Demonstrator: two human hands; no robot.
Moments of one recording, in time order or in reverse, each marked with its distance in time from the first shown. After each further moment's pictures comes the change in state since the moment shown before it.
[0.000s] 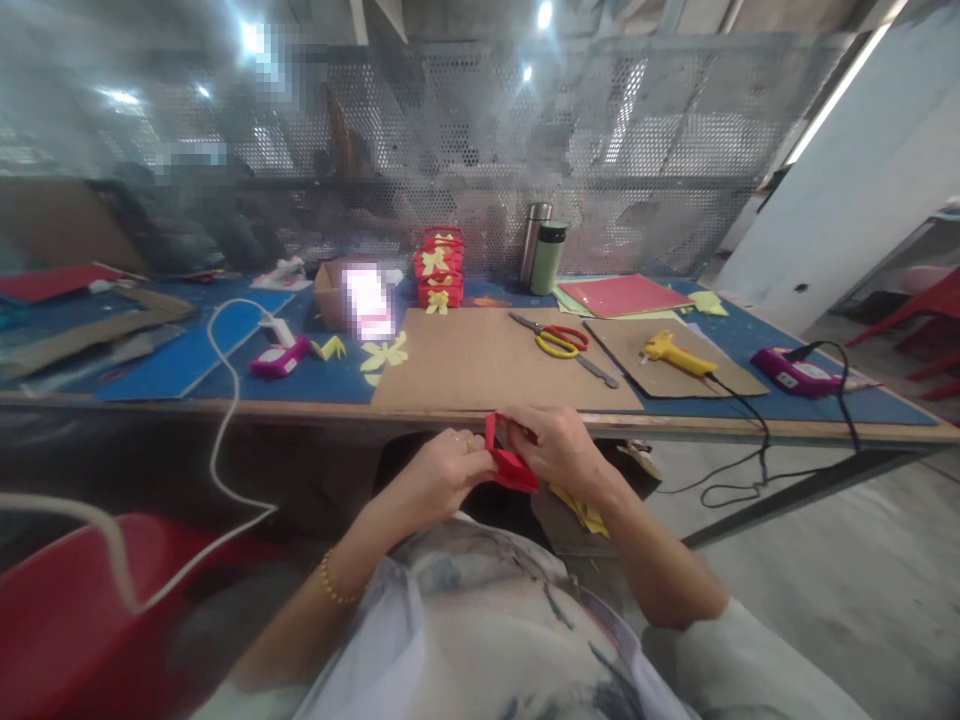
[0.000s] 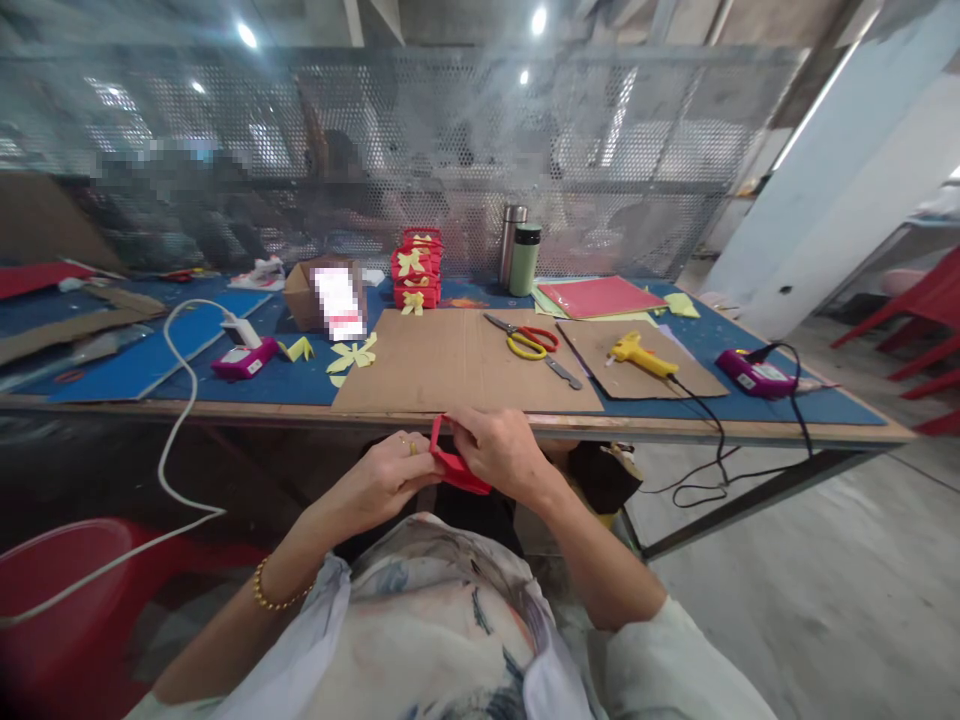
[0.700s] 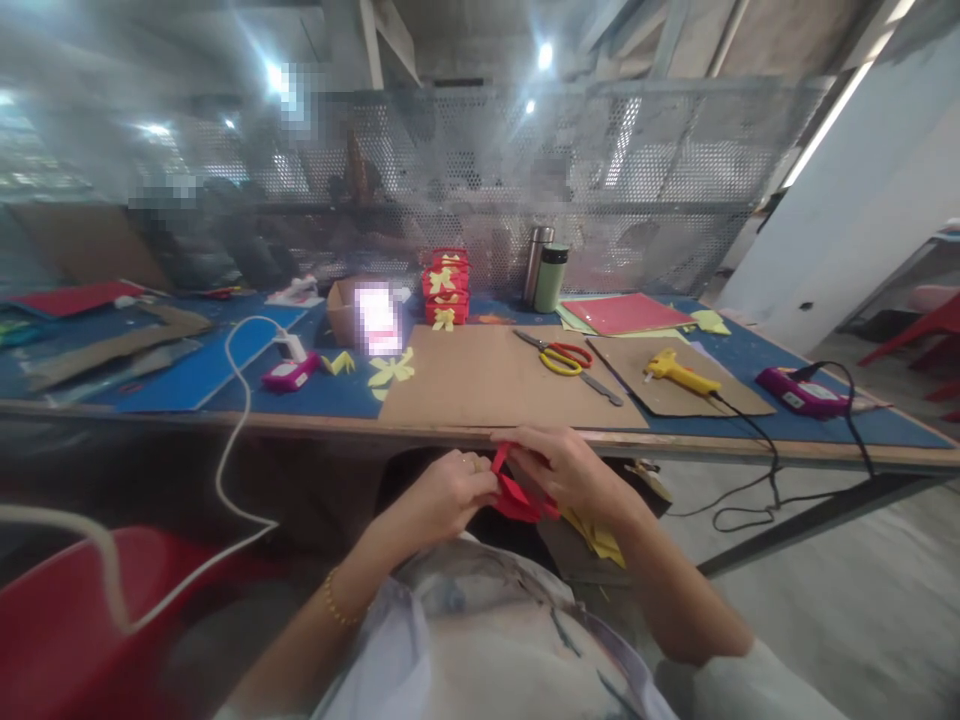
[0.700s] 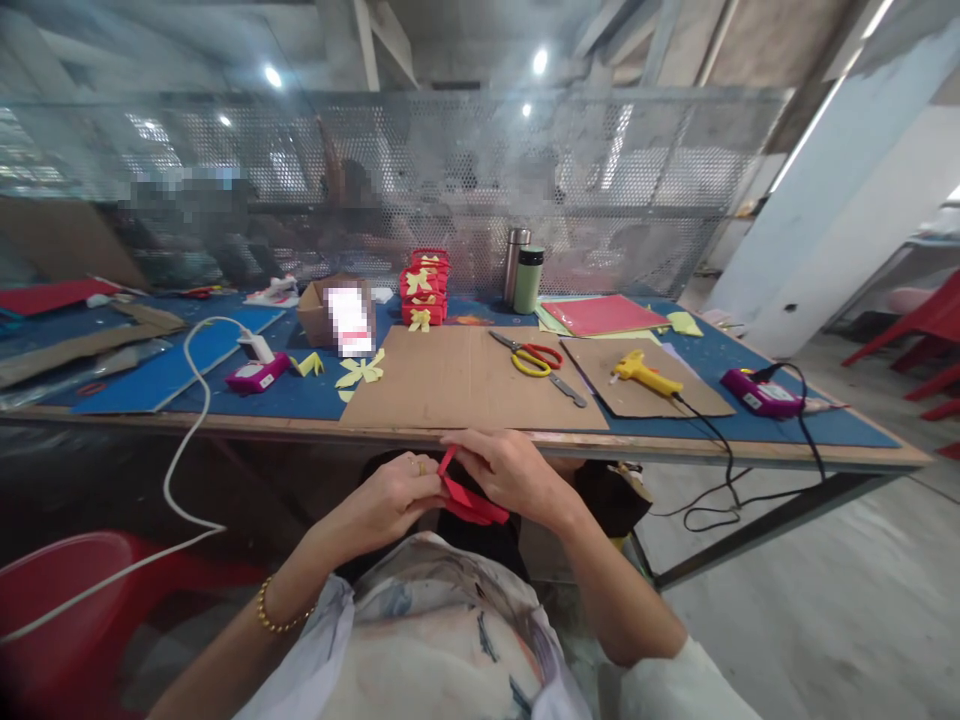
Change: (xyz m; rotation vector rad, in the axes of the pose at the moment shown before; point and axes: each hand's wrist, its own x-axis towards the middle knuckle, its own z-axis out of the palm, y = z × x) left_hand -0.007 -0.003 0.005 -0.031 -0.118 -0.111; right_hand -0.005 0.005 -0.006 0.177 -0.081 -0.136
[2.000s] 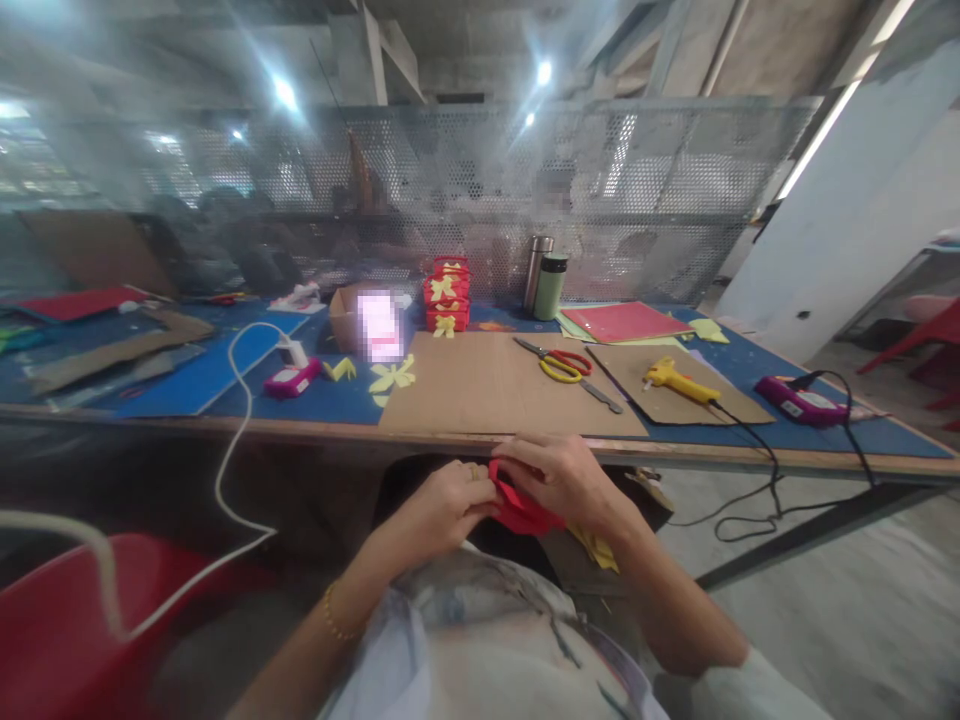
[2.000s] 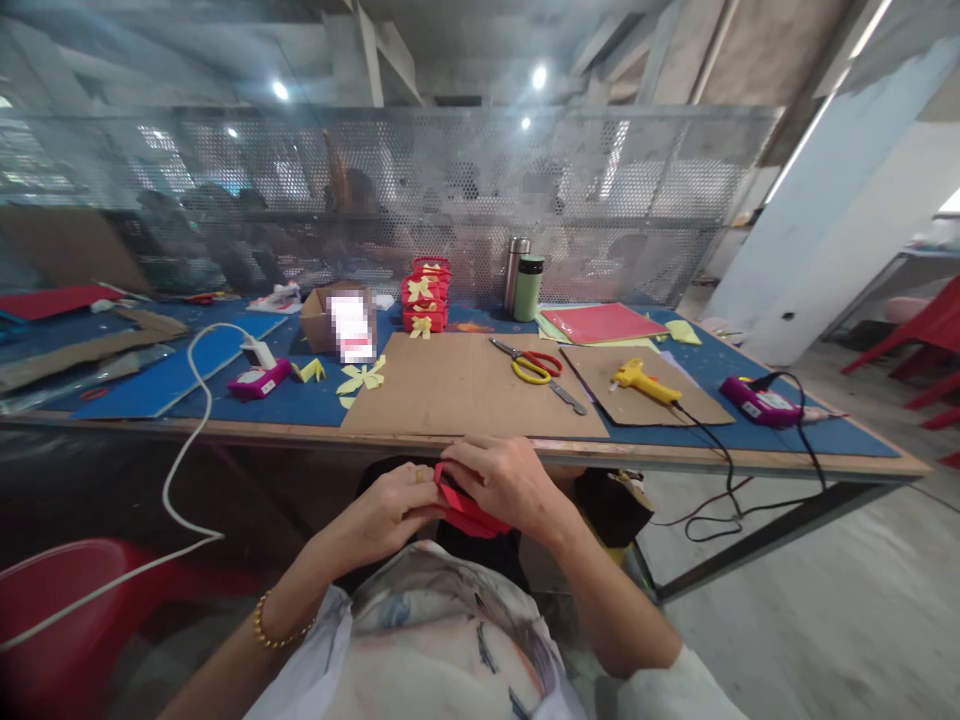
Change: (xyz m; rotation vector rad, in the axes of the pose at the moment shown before) left_hand -0.003 0.005 0.000 -0.134 0.086 -0.006; right_hand 0.003 -0.011 0.000 -0.169 0.036 -0.062
